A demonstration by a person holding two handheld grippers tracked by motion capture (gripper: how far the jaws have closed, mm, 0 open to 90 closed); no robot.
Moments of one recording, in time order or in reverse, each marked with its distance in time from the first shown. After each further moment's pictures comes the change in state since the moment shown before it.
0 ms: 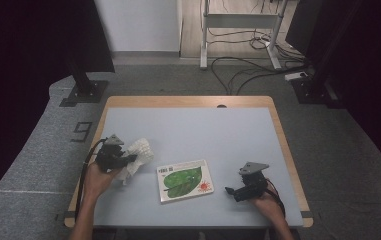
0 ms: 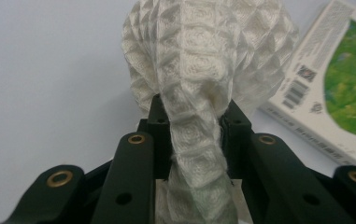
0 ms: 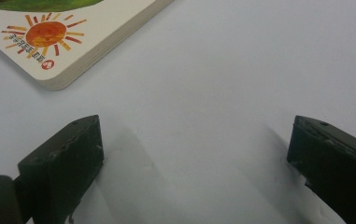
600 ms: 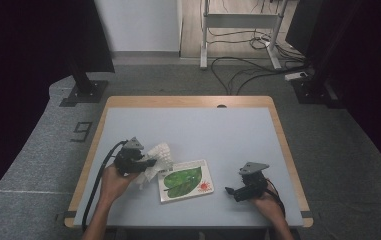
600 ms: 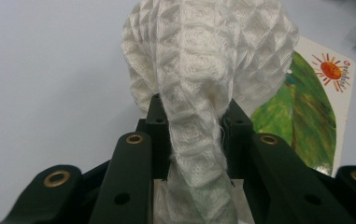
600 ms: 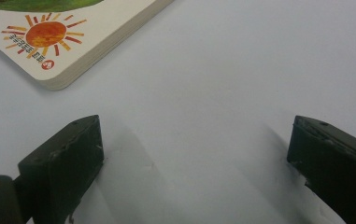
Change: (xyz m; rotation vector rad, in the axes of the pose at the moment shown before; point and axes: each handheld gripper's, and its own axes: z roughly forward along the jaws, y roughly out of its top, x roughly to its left) left arm -0.051 0.023 0.018 -0.009 -0.107 0.085; right arm 0.000 0.000 0.000 -0.001 0.000 0.000
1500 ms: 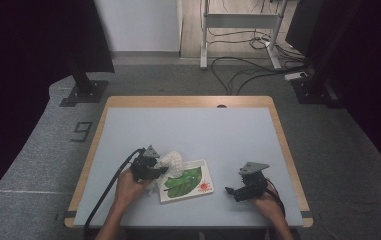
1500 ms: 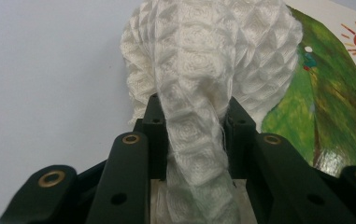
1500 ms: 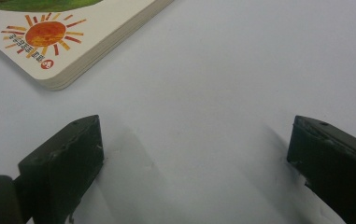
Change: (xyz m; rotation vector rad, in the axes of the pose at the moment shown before) left arm -0.021 -0.006 0.051 0.069 0.023 0.040; right arm 0.000 0.000 0.000 0.000 0.002 0.001
